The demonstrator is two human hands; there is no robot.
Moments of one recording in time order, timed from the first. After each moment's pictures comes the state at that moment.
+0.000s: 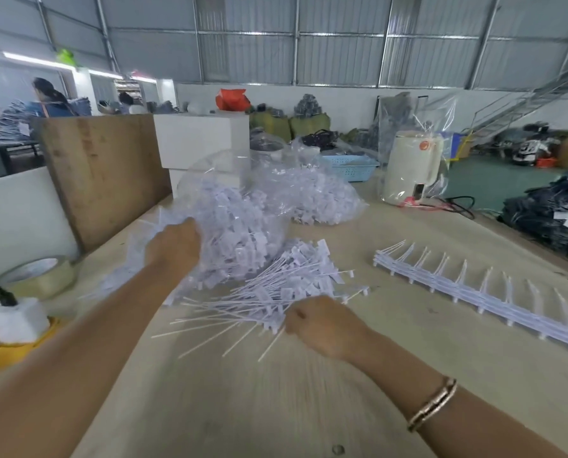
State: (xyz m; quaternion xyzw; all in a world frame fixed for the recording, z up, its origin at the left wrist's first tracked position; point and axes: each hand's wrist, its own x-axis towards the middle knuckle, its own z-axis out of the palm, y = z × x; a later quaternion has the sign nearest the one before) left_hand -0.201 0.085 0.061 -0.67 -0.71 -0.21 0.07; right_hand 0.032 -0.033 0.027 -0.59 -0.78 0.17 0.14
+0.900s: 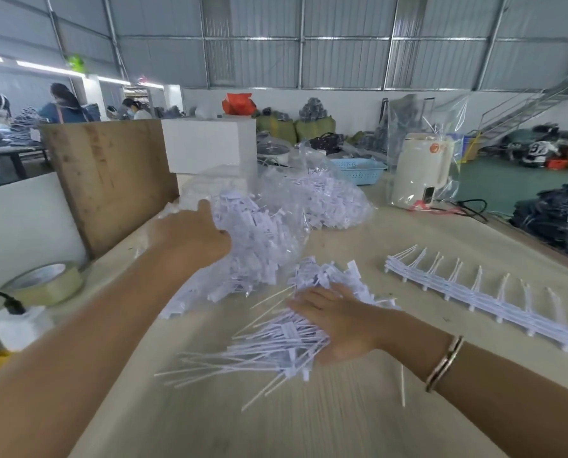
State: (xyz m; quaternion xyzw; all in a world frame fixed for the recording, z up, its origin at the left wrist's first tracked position) left_hand -0.176 0.045 0.119 -0.67 -0.73 -0.12 0.10; right_hand 0.066 0.003 0.022 -0.45 -0.89 0.02 -0.08
